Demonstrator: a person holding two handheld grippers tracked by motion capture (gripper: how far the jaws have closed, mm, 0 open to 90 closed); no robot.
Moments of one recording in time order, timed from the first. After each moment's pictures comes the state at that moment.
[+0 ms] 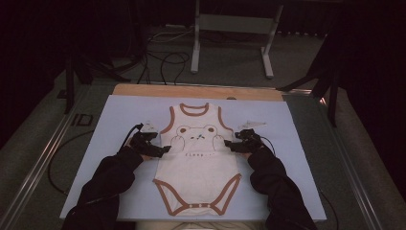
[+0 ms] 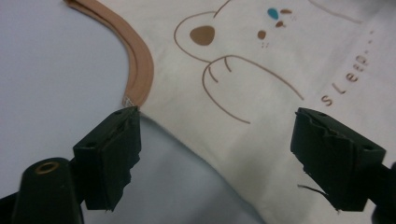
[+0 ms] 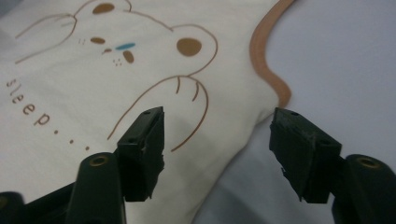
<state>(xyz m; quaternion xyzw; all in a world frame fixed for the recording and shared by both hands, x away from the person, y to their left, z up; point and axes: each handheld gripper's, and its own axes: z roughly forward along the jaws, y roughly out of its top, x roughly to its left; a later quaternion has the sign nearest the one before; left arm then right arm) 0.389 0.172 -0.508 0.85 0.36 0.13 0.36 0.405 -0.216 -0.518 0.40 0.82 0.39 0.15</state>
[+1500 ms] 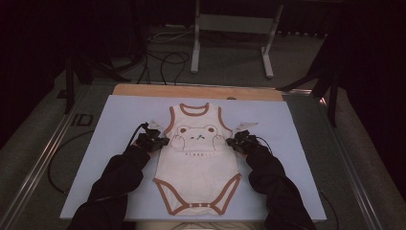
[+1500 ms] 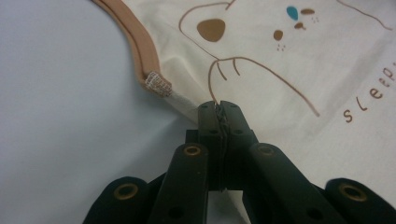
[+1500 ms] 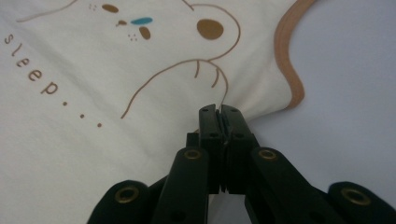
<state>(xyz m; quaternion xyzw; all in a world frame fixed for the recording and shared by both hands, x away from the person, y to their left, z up) 0.399 0.158 -0.510 0.84 0.40 0.11 0.35 0.401 -0.203 -0.513 0.36 0.85 0.35 0.16</state>
